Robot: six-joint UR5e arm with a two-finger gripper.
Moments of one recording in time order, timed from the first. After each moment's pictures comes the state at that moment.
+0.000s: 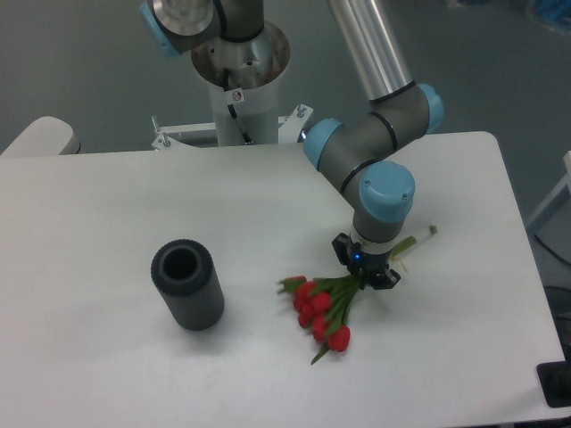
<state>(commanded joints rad) 2.60 -2.09 -1.72 -0.83 1.53 1.35</state>
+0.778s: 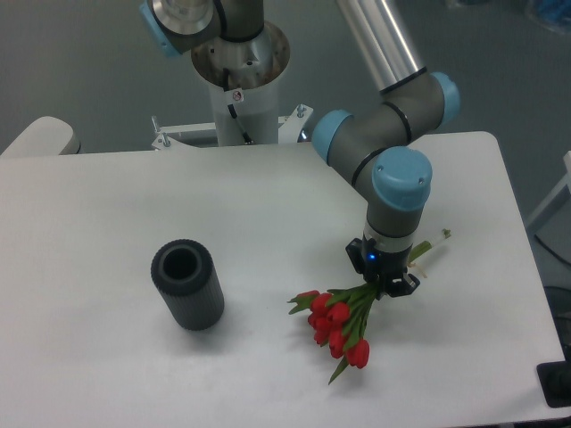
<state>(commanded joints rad) 2.61 -2.02 -1.59 -0.85 1.35 1.35</state>
